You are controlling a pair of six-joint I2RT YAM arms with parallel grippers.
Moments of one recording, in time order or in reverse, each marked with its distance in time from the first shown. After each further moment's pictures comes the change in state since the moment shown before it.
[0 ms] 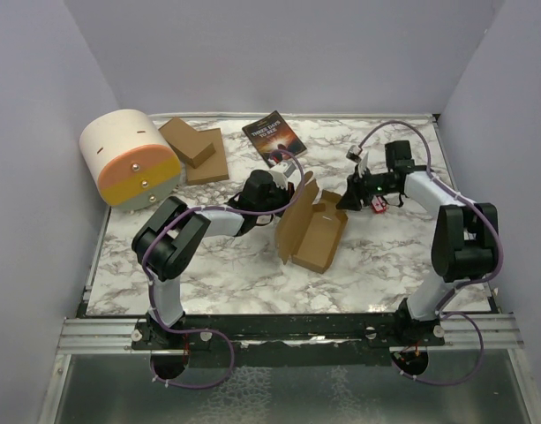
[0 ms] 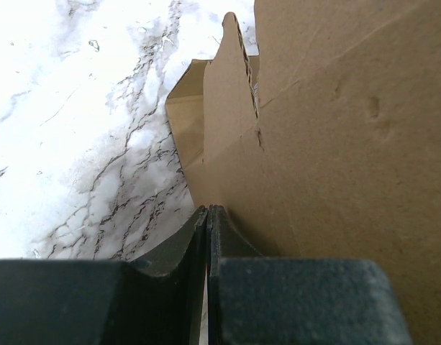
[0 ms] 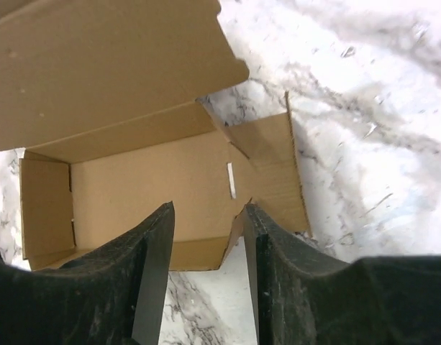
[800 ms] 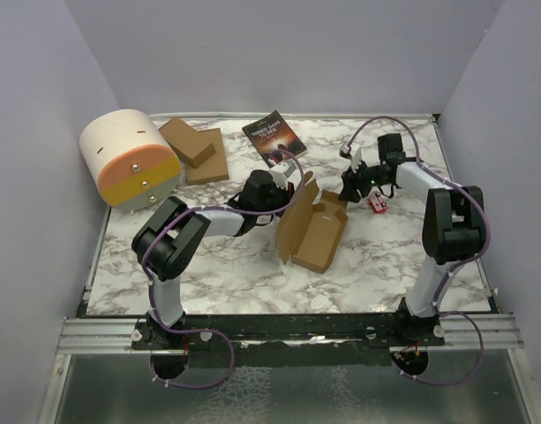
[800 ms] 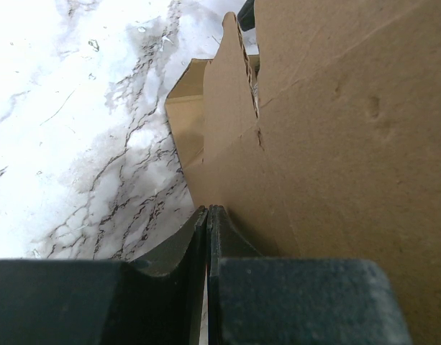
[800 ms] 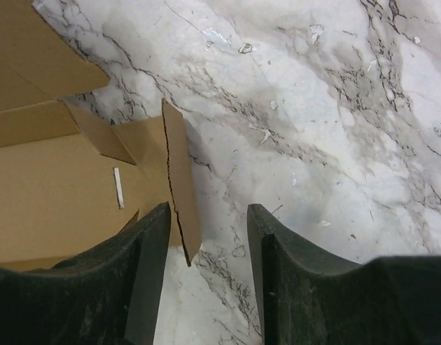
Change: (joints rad) left arm 0.000 0.000 0.000 0.000 0.000 0.000; right arm 0.014 0.138 0.127 0.058 0.181 -0.146
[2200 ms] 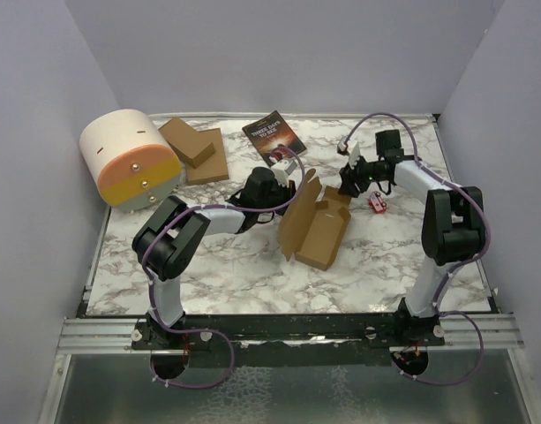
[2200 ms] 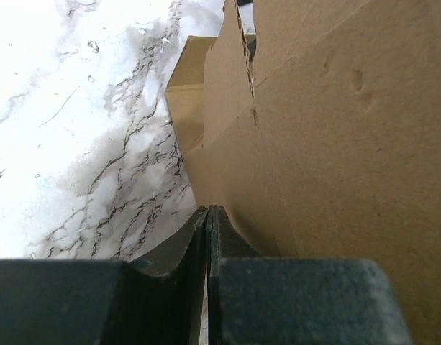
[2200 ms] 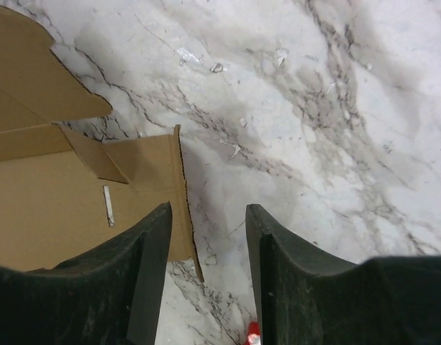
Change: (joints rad) left arm 0.000 0.003 0.035 -0.051 0.000 -0.011; right arm 0.025 -0.012 0.027 0.048 0.061 -0.017
